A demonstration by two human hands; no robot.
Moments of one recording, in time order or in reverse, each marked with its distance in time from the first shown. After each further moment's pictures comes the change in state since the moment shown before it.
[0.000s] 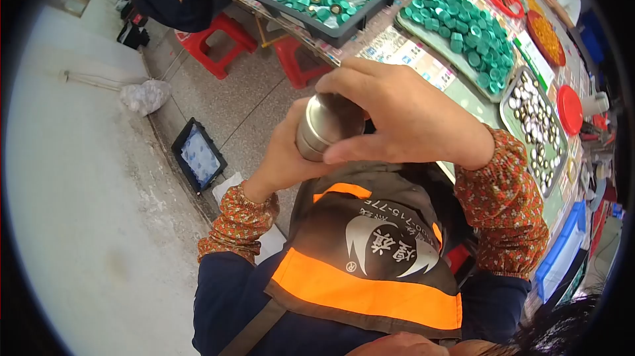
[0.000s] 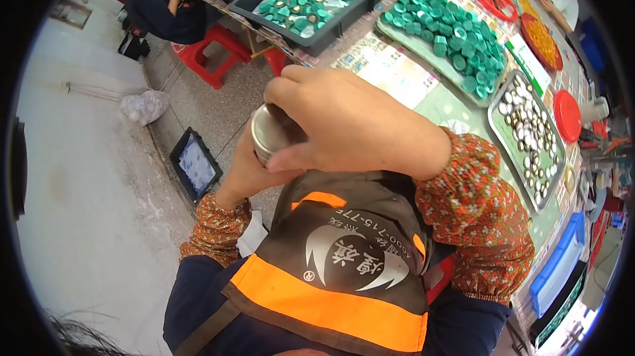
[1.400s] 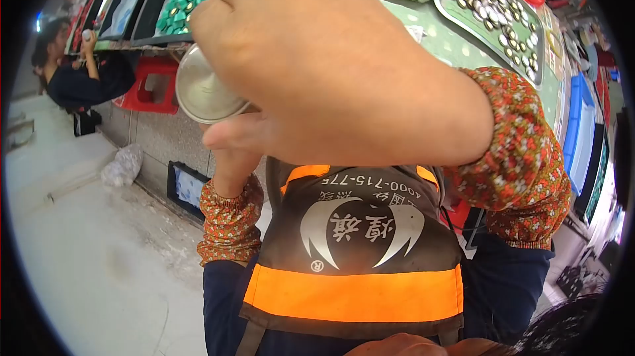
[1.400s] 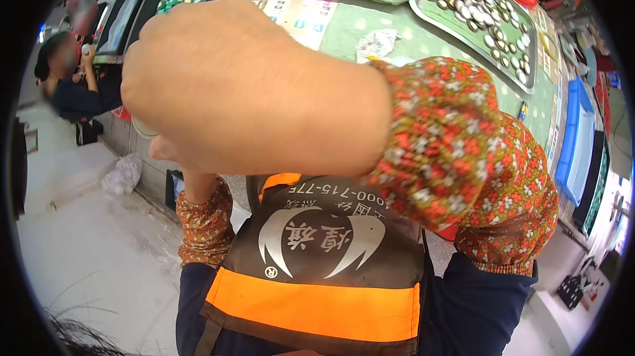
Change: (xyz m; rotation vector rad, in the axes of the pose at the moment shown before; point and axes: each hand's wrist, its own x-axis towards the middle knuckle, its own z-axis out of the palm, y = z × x) left_hand 0.053 -0.004 0.055 0.594 0.036 0.547; right_hand -0.063 -0.022 -0.063 -0.105 0.113 0.202
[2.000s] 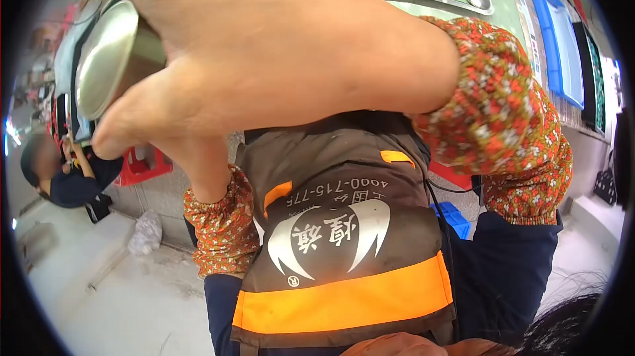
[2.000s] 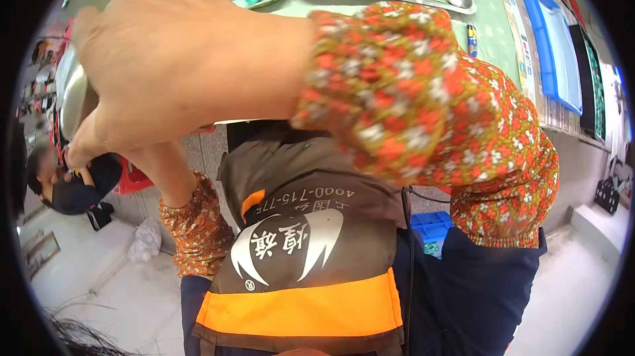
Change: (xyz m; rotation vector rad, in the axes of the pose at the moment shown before) left_hand 0.073 0.029 0.082 -0.536 0.244 -0.182; right_hand -0.059 0.080 0.039 0.025 0.639 0.126
